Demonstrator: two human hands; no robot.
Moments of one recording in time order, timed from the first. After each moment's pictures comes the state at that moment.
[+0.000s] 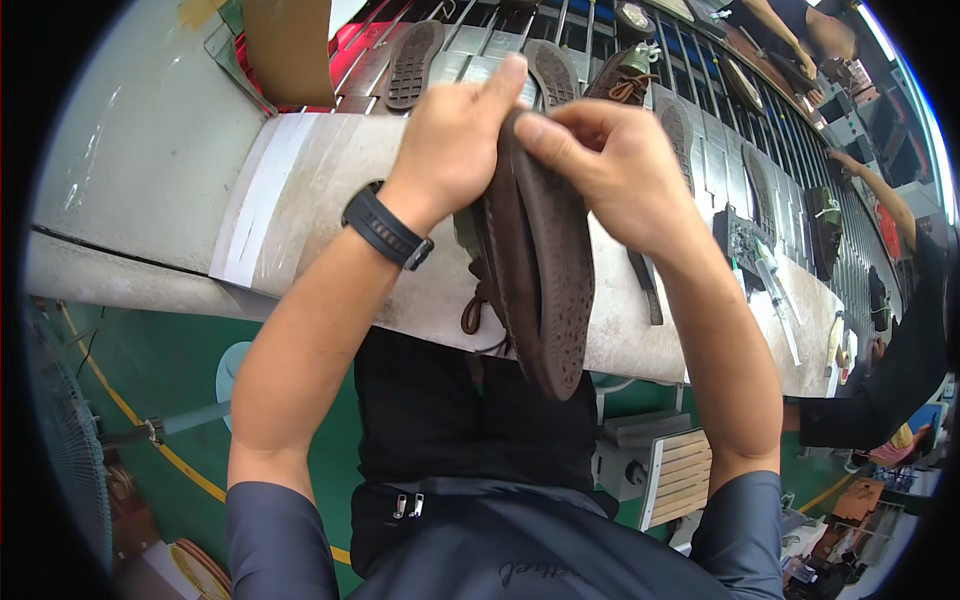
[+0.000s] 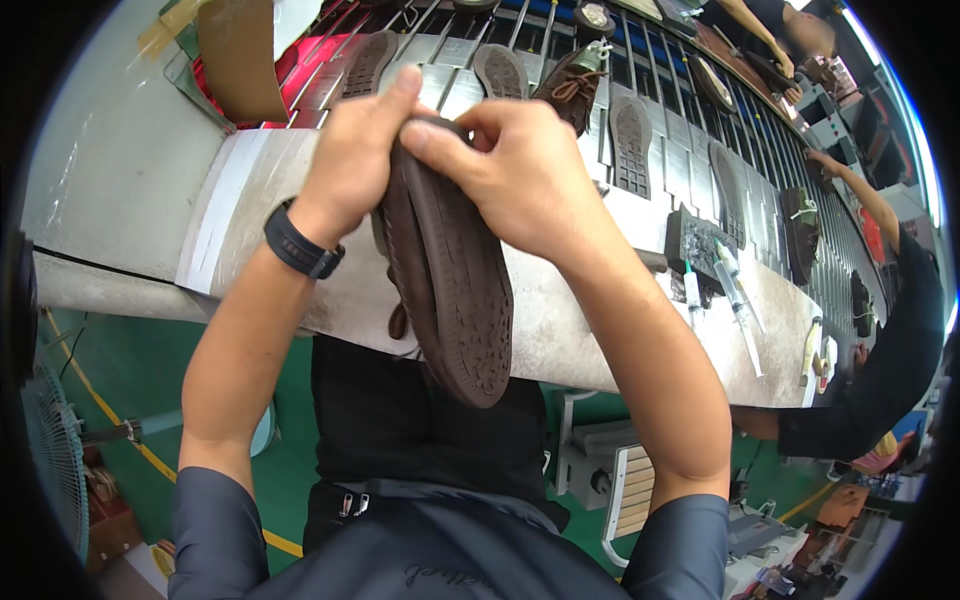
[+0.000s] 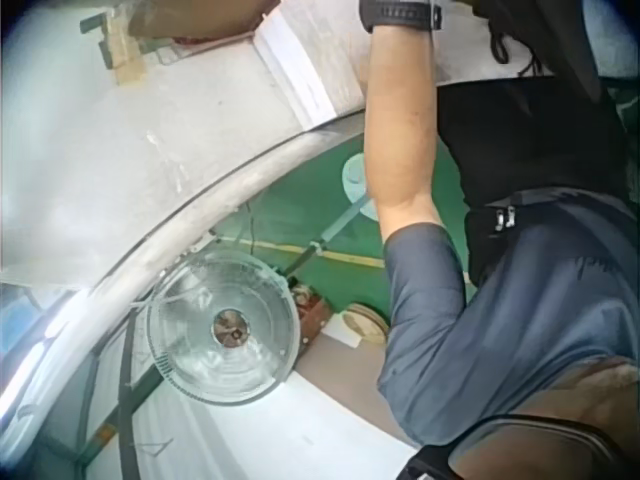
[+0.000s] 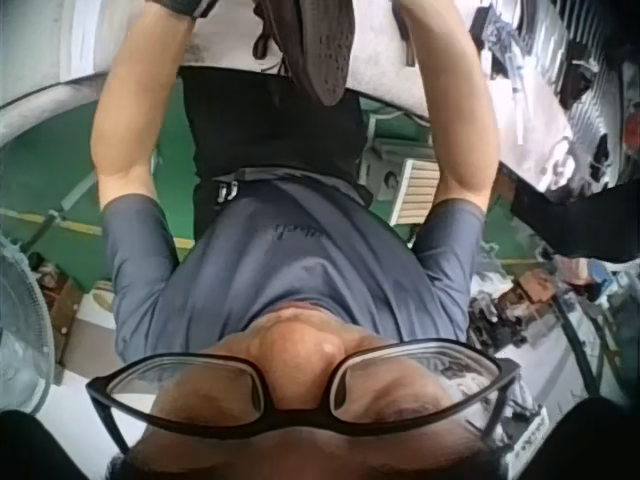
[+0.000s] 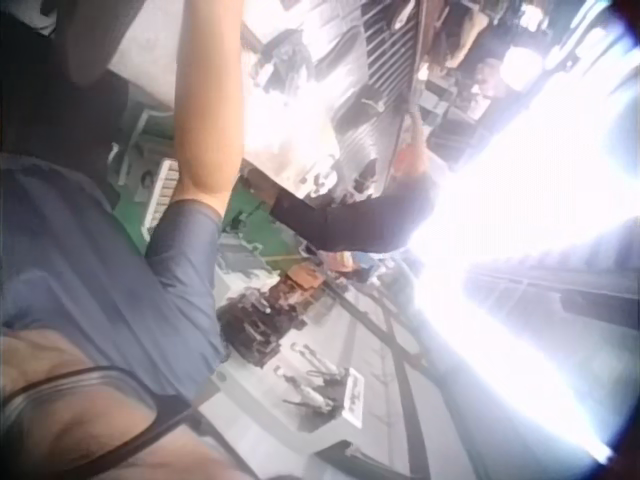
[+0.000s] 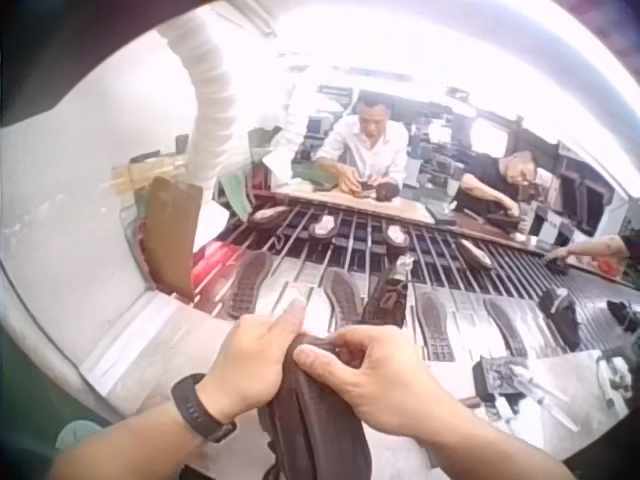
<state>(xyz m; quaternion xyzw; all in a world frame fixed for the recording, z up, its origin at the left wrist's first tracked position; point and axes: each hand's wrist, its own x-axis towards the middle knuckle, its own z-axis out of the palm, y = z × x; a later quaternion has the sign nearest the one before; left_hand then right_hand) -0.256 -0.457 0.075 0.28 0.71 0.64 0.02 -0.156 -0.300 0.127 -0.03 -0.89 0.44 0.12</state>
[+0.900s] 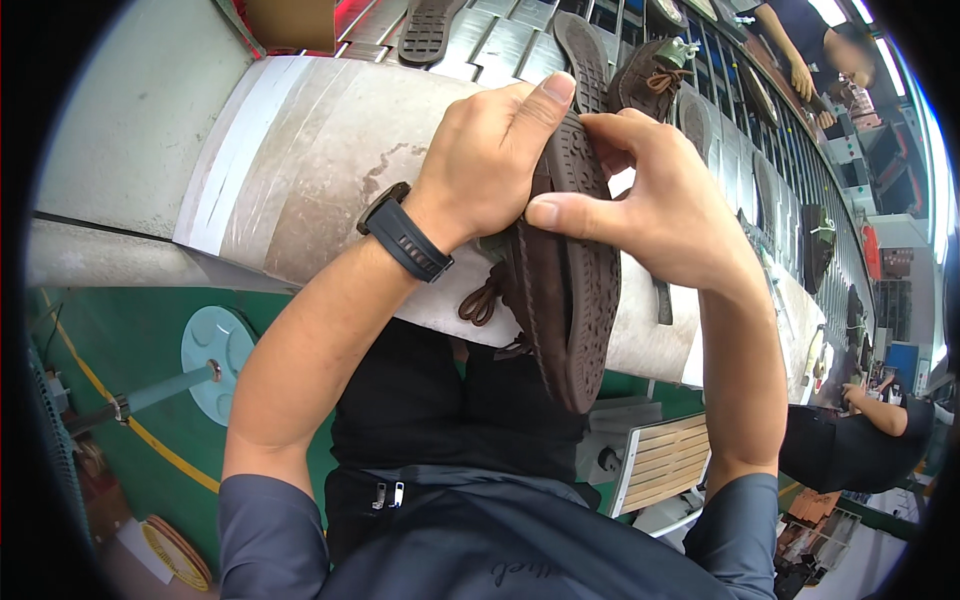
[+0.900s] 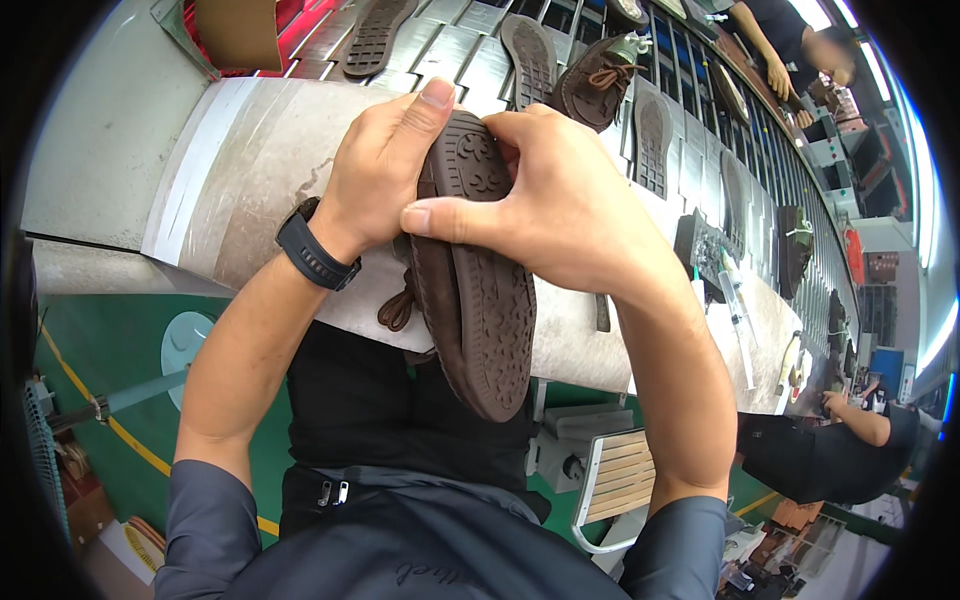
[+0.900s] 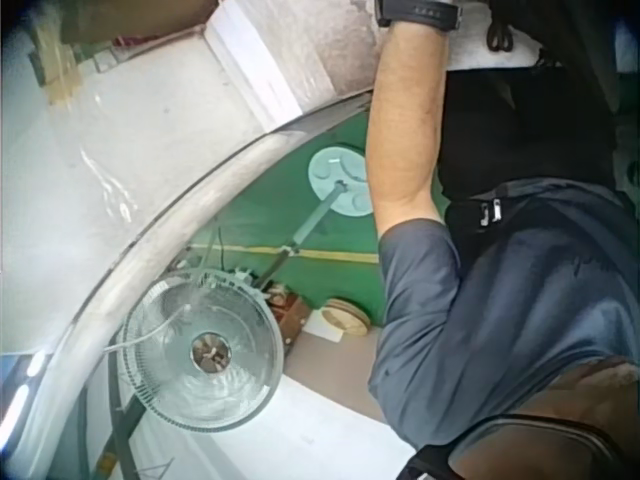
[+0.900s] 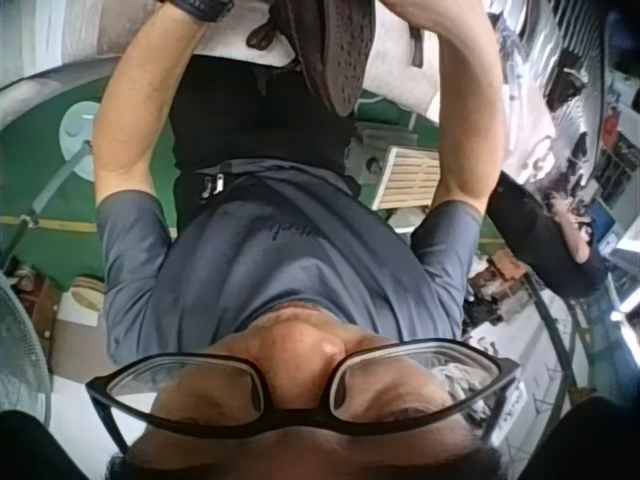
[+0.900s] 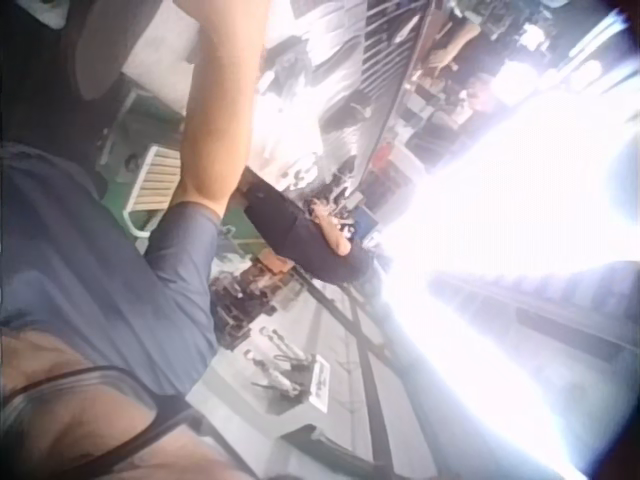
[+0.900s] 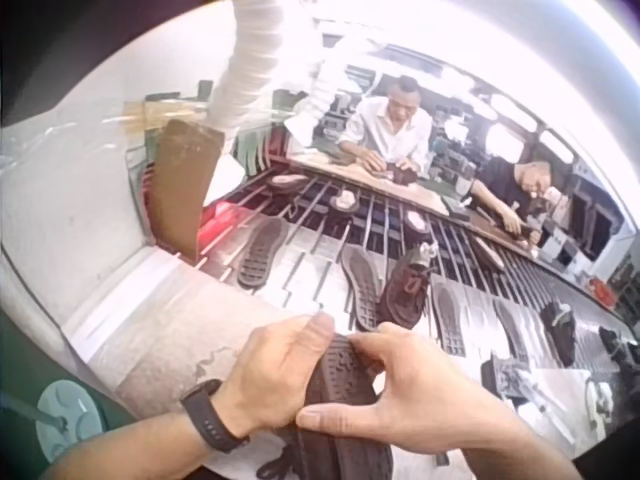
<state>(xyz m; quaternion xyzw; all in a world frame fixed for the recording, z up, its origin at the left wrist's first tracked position) -0.238 -0.463 0.031 0.30 0.67 0.68 0.04 -0.149 -0.302 0.126 0.07 -0.95 0.29 0.05</state>
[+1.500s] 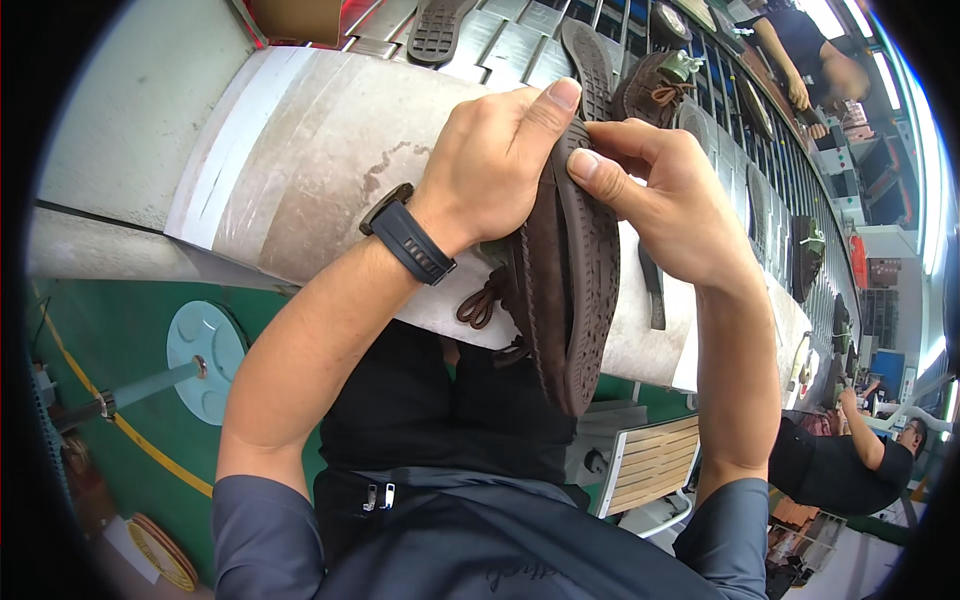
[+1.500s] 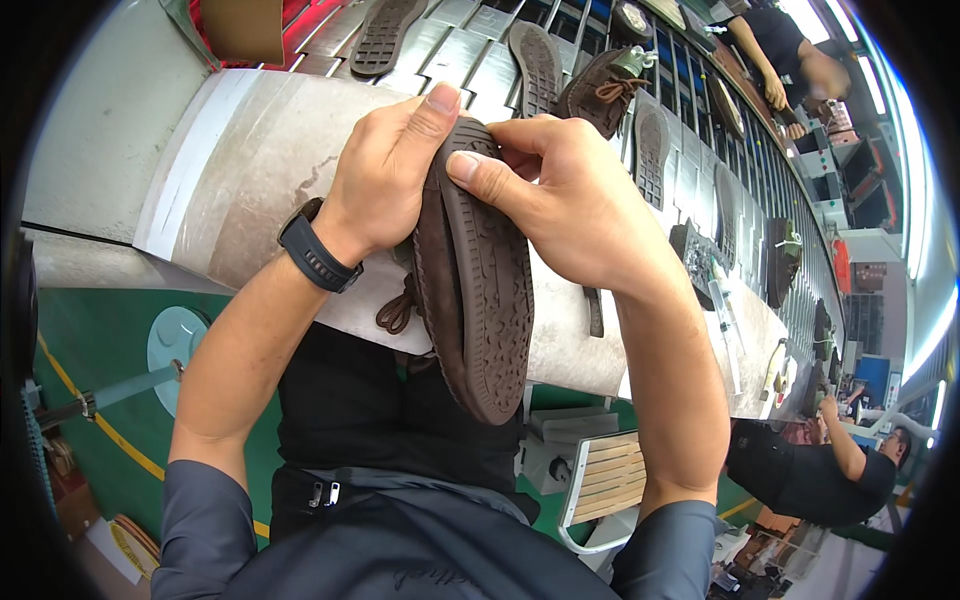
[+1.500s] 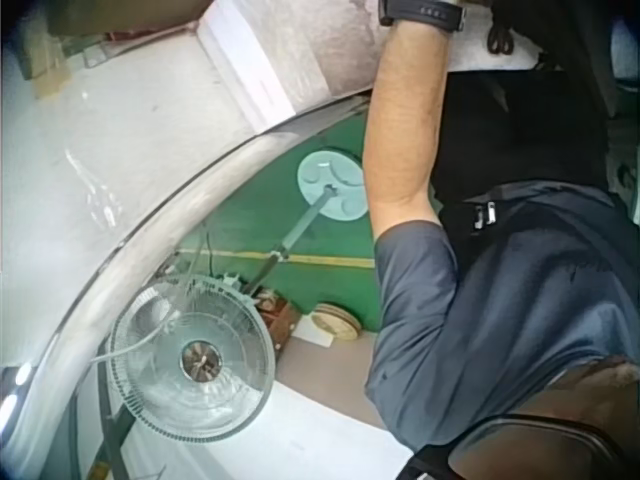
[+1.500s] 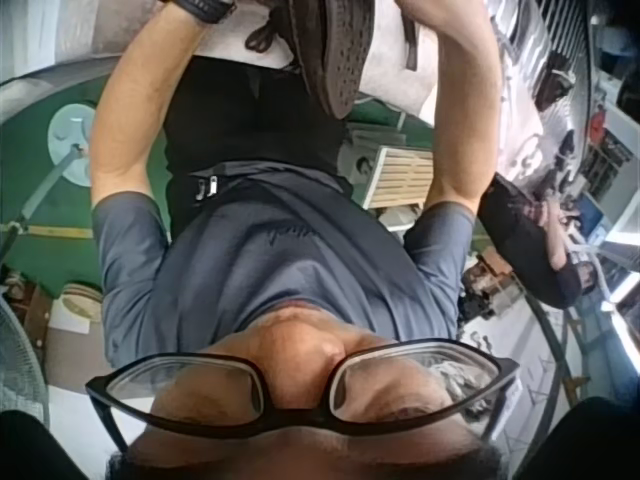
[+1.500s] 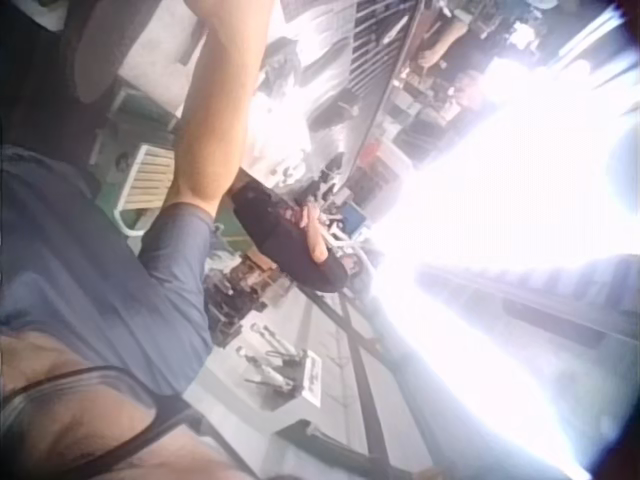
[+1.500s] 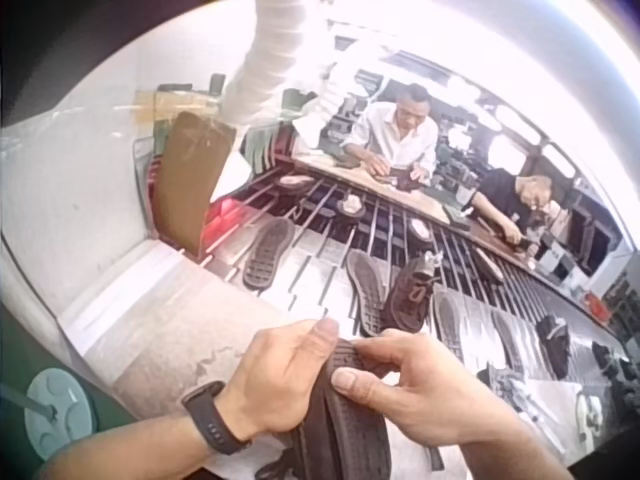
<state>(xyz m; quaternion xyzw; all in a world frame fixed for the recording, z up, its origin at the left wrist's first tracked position) -0.239 -0.469 0.030 0.29 0.67 0.69 0.01 -0.156 -0.305 0.122 0.05 -0.92 0.39 0.01</state>
